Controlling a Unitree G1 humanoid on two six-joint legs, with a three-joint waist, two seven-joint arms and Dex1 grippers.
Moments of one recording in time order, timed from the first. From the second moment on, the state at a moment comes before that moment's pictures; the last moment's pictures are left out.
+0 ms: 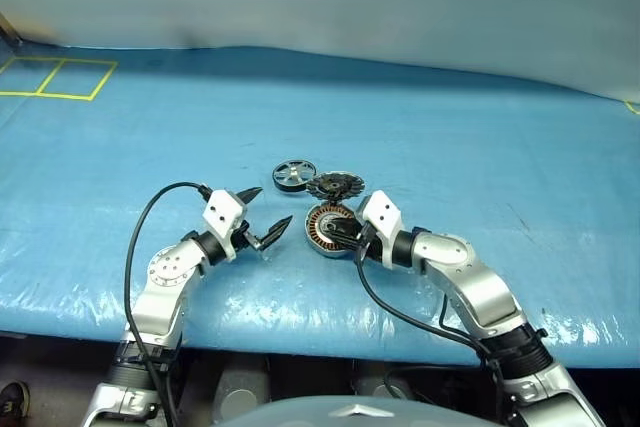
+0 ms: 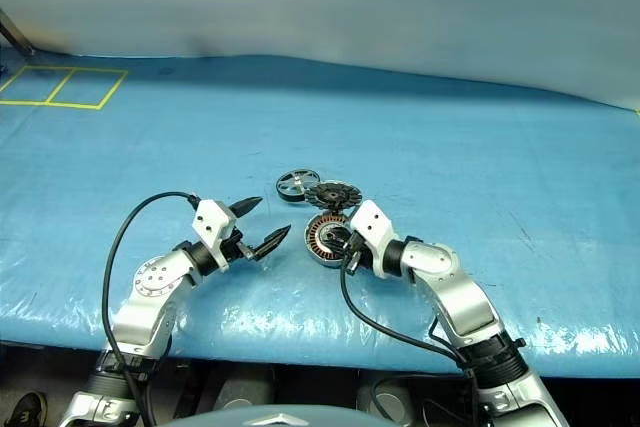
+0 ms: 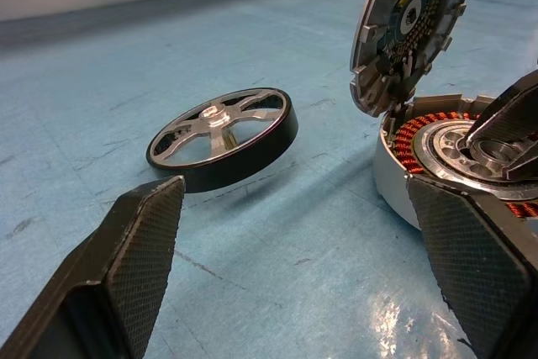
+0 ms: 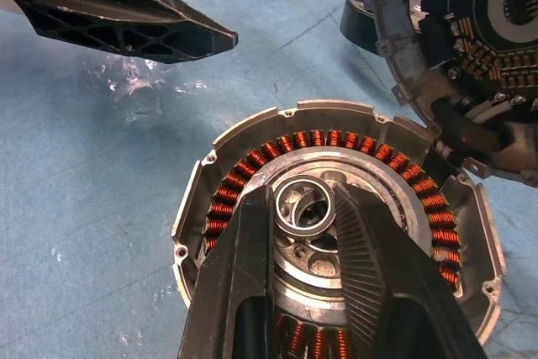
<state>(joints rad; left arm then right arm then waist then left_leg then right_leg) -0.08 0.35 -0.07 0.00 -0.20 0.02 -0.68 -0.19 -0.43 0.27 -0.18 0.21 0.44 0.72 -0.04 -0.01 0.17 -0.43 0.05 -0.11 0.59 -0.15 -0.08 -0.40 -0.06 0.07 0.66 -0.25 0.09</state>
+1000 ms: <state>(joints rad) -0.08 0.35 -0.07 0.00 -0.20 0.02 -0.67 -0.21 -0.44 0.27 -0.17 0.18 0.42 0.73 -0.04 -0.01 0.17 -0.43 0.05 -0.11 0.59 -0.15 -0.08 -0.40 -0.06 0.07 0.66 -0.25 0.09</state>
